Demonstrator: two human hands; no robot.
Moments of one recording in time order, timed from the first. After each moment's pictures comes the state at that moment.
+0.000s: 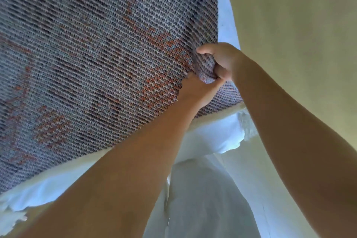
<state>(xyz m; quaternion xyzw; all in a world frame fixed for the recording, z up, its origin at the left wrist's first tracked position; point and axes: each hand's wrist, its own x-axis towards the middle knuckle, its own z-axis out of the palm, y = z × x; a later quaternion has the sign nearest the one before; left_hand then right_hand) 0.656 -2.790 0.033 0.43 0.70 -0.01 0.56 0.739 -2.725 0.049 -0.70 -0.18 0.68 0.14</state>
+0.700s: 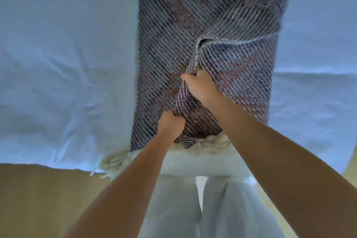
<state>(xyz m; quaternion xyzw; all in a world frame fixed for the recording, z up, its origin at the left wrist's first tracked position) 0.222 -2.906 0.073 0.20 0.80 0.07 0.56 0.294 -2.803 0.090 -0.63 -0.44 0.63 0.05</state>
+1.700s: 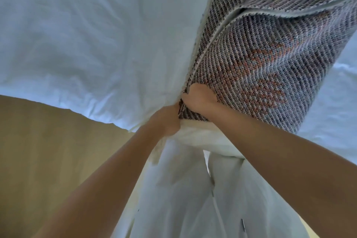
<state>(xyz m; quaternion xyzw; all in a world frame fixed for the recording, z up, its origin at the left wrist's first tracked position) 0.086 -3.010 0.065 0.39 0.72 -0.11 0.57 0.162 -2.922 0.041 -0.52 -0.68 0.43 -0.30</state>
